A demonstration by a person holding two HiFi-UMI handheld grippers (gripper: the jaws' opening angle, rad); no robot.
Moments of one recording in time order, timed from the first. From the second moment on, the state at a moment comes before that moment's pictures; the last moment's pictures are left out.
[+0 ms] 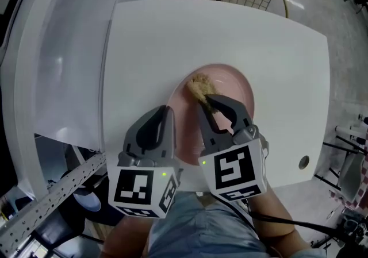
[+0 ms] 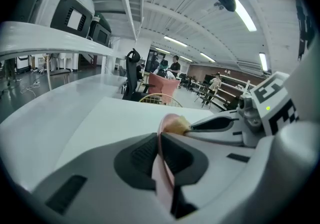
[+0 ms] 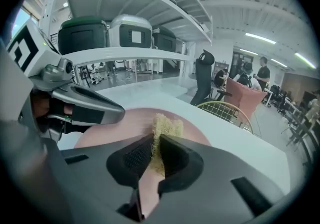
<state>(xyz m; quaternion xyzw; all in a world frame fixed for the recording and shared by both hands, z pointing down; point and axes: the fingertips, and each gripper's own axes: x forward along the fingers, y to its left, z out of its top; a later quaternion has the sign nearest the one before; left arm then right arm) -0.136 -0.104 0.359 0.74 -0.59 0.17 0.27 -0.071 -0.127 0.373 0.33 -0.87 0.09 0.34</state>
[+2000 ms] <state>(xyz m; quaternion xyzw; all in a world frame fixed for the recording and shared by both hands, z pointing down) -0.125 -0.096 0.349 0.74 -0.59 0.20 0.25 0.041 -0.086 0.418 0.39 -0.81 0.24 0.36</state>
